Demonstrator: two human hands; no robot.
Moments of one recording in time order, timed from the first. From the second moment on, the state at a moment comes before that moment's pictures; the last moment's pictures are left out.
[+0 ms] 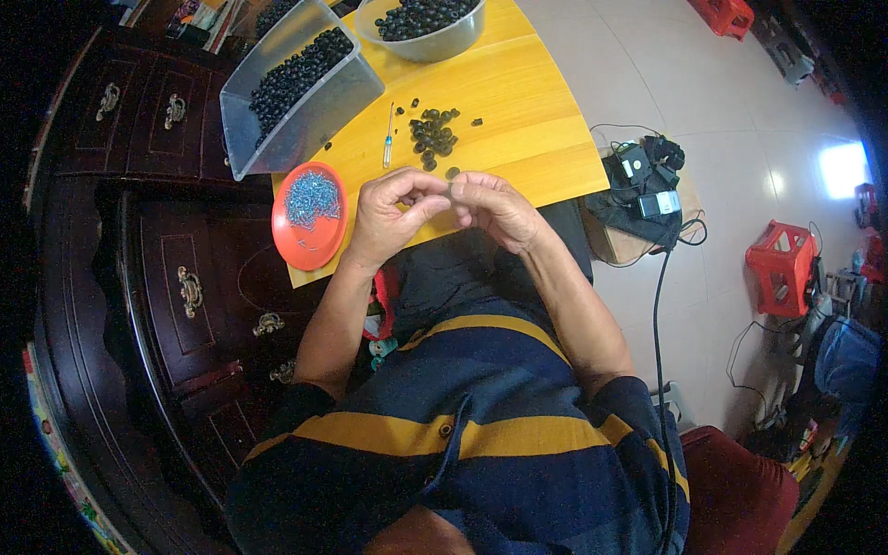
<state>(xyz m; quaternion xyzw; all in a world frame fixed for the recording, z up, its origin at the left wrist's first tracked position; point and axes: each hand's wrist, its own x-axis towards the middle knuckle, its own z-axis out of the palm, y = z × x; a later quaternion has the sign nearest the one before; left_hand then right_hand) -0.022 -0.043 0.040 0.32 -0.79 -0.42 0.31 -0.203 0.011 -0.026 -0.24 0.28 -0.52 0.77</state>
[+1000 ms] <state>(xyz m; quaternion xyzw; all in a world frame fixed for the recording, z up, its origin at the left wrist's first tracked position) -0.016 -0.043 0.051 0.26 -0.82 -0.44 0.26 -0.204 0.017 -0.018 -0.26 0.21 -0.51 0.79</state>
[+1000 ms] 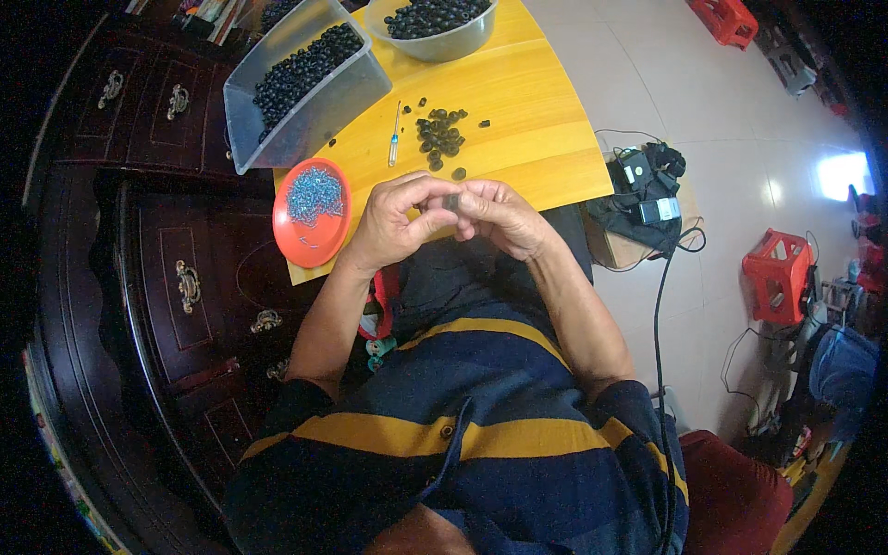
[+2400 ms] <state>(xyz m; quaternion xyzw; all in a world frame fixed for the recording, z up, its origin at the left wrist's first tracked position) -0.021 -0.044 0.043 0.27 -0.78 -0.48 0.31 -0.202 0.015 -0.005 -0.31 0.26 -0.51 0.76</state>
